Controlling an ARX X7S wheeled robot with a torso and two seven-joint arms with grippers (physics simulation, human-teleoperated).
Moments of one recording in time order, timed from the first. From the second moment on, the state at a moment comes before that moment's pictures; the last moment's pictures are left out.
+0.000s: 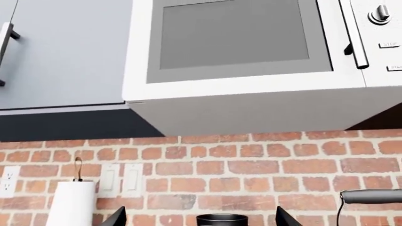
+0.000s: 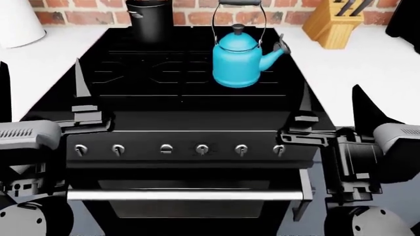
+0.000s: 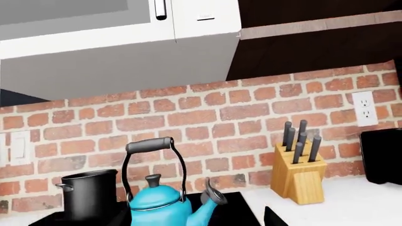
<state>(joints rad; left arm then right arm) -0.29 -0.35 -0.01 0.64 -0.26 -0.23 -0.27 0.29 0.43 -0.14 -0.67 0.52 0.32 0.46</state>
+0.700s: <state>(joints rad) -0.29 -0.37 0.01 0.65 -0.25 -0.21 -0.28 0.21 0.46 -0.12 -0.65 0.54 0.26 0.42</state>
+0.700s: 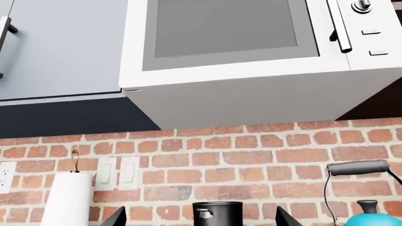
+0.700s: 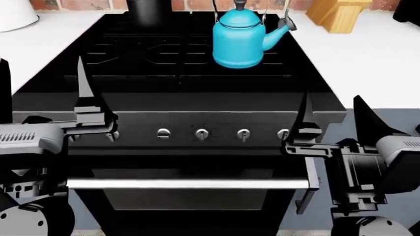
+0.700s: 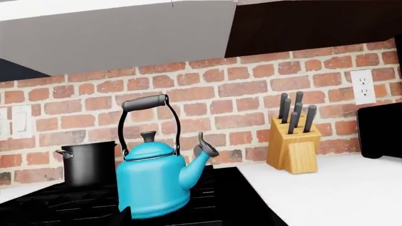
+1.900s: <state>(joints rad) -0.27 -0.38 0.02 0.65 -0.23 -0.15 -0.30 0.37 0.52 -0.12 -0.61 0.78 0.62 0.53</state>
